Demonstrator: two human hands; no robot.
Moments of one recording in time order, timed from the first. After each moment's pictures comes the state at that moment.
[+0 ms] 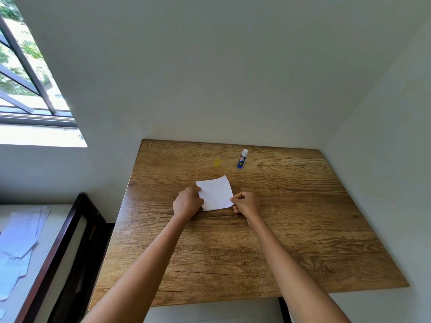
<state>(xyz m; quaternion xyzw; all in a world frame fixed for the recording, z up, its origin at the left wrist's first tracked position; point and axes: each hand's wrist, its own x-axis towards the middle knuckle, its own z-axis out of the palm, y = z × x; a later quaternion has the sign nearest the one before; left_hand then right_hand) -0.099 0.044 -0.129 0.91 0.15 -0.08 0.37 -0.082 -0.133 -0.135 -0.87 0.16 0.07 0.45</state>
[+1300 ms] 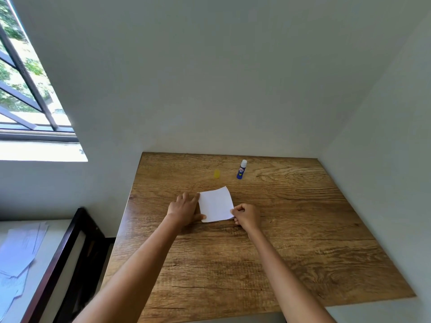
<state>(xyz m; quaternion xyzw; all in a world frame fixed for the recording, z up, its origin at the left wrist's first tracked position) -0.087 0.067 -0.117 0.98 -0.06 -0.18 0.05 -0.088 -0.129 -0.136 -0.88 0.16 0.06 0.45</state>
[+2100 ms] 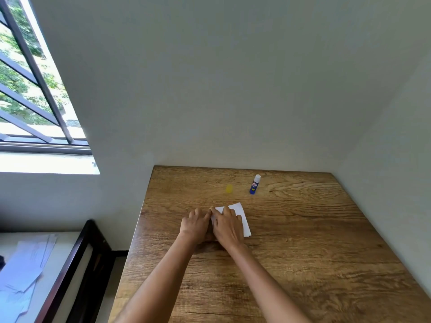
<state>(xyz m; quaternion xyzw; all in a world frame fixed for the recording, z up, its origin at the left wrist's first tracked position) -0.083 0.068 -0.118 0.98 -0.06 -0.19 0.06 -0.074 -0.046 -0.146 -0.99 -0.09 0.00 0.13</state>
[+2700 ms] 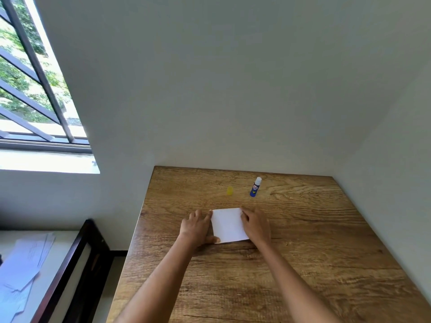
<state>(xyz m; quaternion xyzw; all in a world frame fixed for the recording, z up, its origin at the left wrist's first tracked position) -0.082 0.070 -0.119 0.98 -0.07 -0.19 0.05 -0.050 -0.120 -0.147 -0.98 0.02 0.00 0.18</state>
